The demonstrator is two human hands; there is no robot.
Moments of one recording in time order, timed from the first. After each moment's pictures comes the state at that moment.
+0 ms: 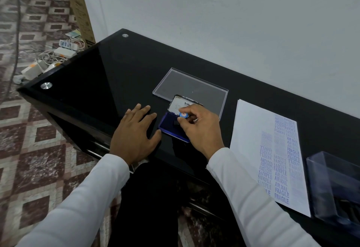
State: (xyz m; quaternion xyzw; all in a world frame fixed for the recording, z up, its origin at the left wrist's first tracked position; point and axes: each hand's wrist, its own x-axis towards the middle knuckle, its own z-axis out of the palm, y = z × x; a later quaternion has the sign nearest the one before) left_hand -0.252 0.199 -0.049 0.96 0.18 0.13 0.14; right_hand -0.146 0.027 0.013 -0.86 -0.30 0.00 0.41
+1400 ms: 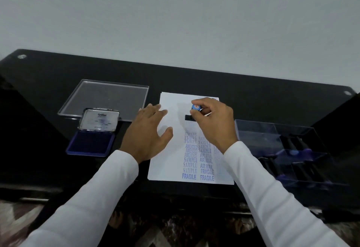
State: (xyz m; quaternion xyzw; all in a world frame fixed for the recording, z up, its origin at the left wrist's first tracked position) left_hand -0.123 0.008 -0.007 0.96 -0.01 0.11 0.25; right_hand -0.069 -0.188 0.040 -0.89 -0.12 -0.12 0.42
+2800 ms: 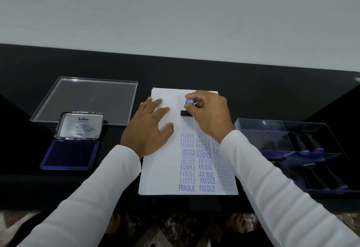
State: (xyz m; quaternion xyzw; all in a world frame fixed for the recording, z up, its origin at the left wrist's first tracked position) left_hand -0.068 0.002 -0.040 0.97 -0.02 0.06 0.23; right_hand -0.018 -0.184 0.019 -0.91 -0.10 -0.06 0.40
